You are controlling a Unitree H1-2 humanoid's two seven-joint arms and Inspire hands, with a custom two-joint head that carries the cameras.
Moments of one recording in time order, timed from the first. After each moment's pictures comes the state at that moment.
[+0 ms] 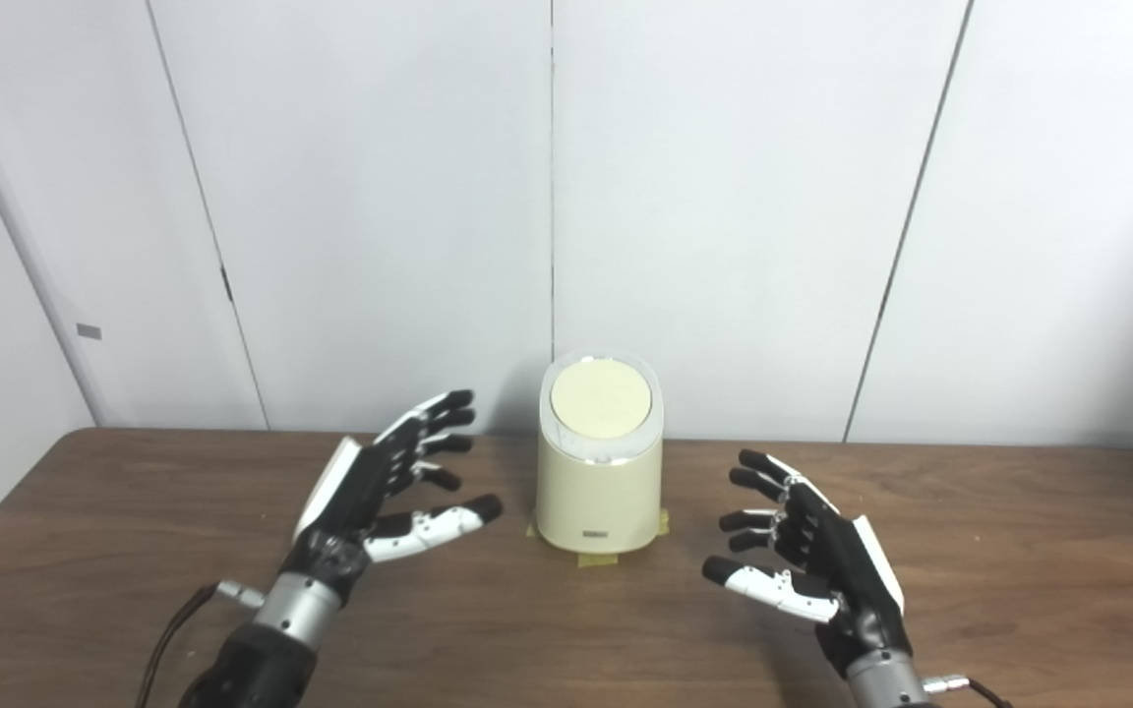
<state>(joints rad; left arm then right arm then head) -0.25 0.18 0.08 -0.09 0.09 0.01 -0.24 -0.21 -0.04 0.00 0.00 -0.05 0.00 0.01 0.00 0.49</state>
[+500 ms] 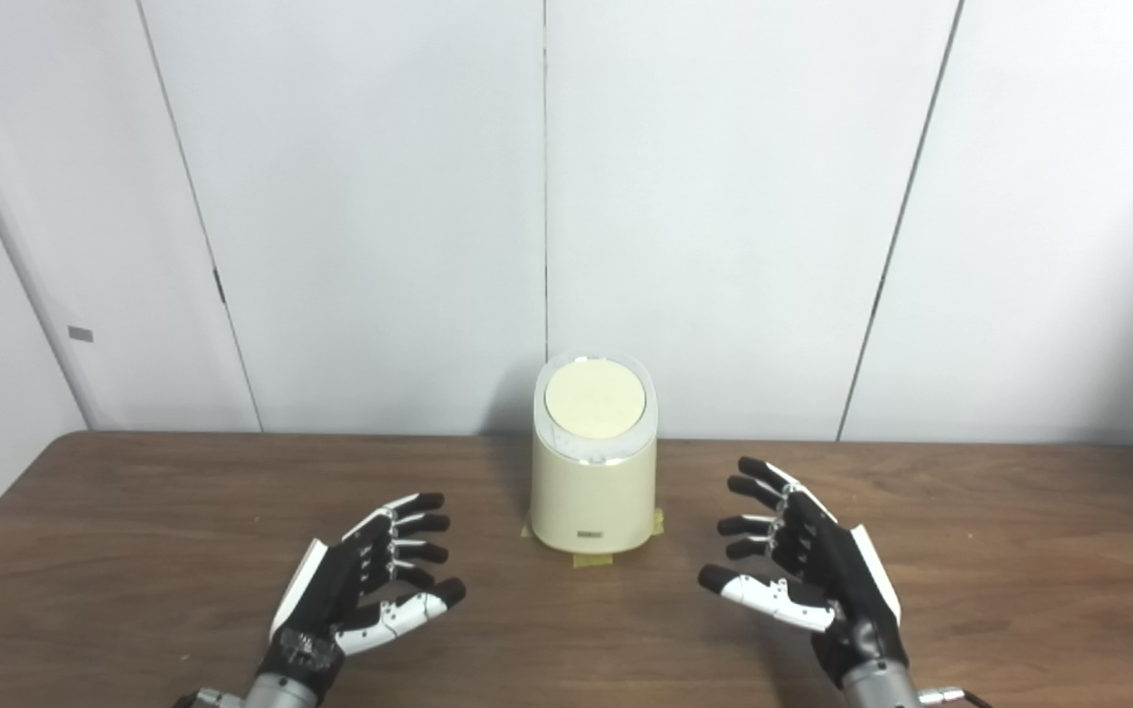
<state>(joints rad) -0.15 0.18 0.07 0.06 0.04 -0.13 -0.21 -0.18 -0.03 -0.01 -0.01 -0.05 -0.01 0.00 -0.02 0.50</state>
